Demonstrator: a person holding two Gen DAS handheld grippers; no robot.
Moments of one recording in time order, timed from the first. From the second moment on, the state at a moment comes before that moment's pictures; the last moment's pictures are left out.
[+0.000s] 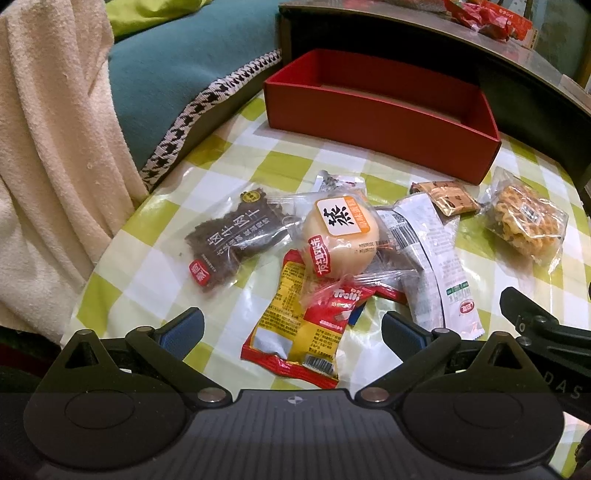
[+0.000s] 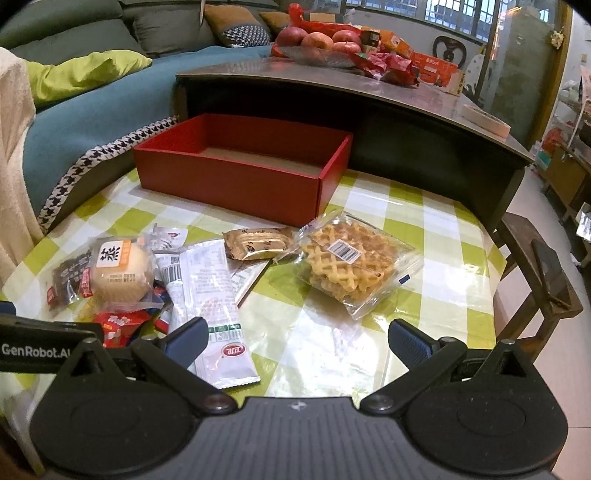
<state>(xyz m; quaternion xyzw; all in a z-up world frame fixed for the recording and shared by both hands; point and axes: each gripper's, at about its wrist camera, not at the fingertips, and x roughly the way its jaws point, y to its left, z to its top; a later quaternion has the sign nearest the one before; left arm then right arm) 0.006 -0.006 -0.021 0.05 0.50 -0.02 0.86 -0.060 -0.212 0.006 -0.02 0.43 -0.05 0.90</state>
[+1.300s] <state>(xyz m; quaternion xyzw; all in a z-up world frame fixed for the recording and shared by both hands) 0.007 -0.004 -0.025 0.05 0.51 -0.02 0.86 -0.057 -0.212 0.001 -0.02 0.44 -0.05 0.90</state>
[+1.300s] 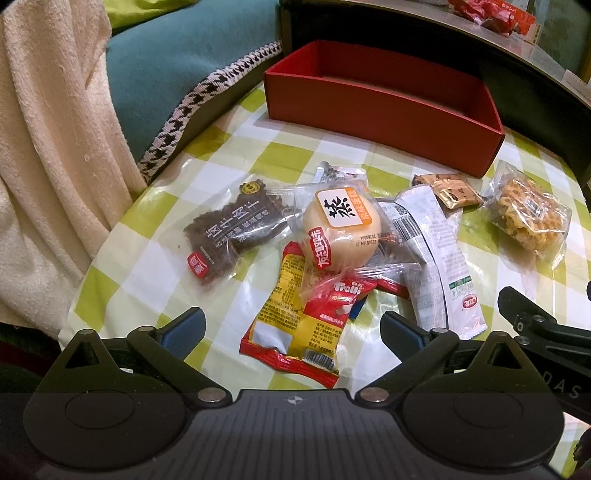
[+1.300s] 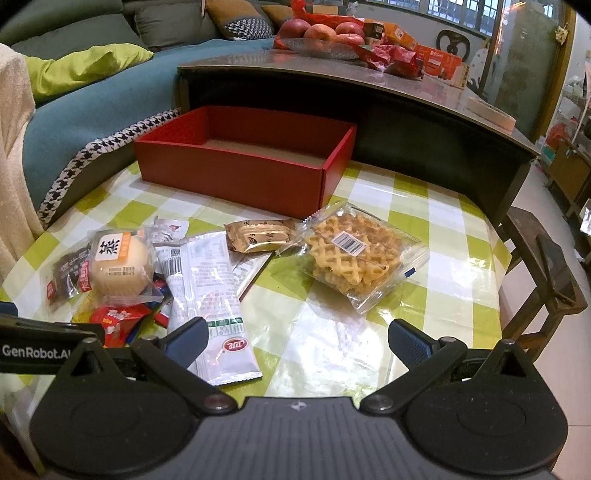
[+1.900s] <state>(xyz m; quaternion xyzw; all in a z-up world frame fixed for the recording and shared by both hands) 0.009 -0.006 -0.027 0.05 0.52 -0.02 0.85 -0.055 -0.212 -0.002 -0.02 0.45 -0.05 0.89</state>
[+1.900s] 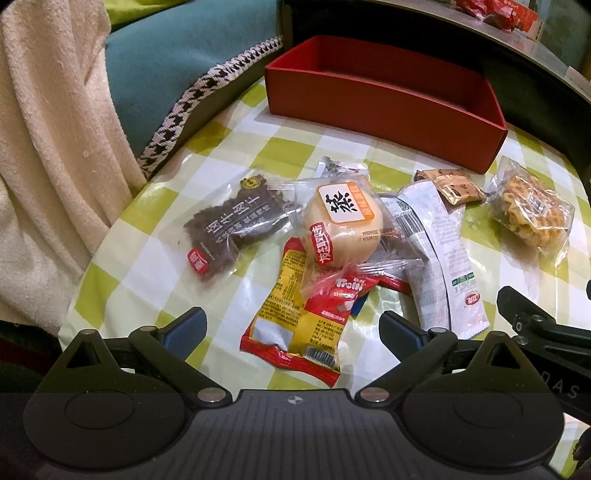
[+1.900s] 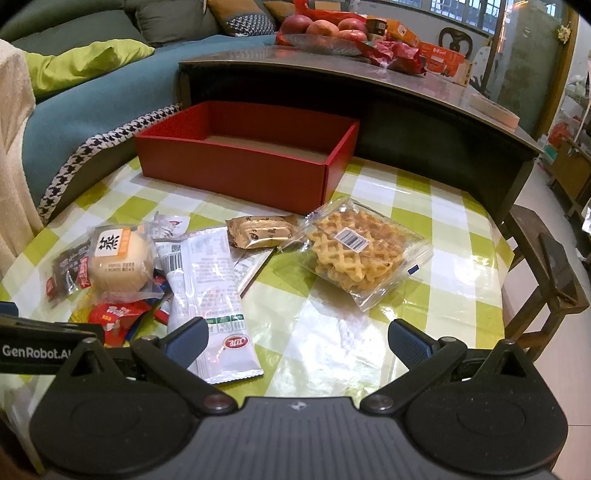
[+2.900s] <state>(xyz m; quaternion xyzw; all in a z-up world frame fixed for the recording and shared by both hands) 0.036 0.032 -0.011 -0.02 0.53 -0.01 0.85 -0.021 -0.190 -0.012 -0.01 0.49 0.08 0.87</state>
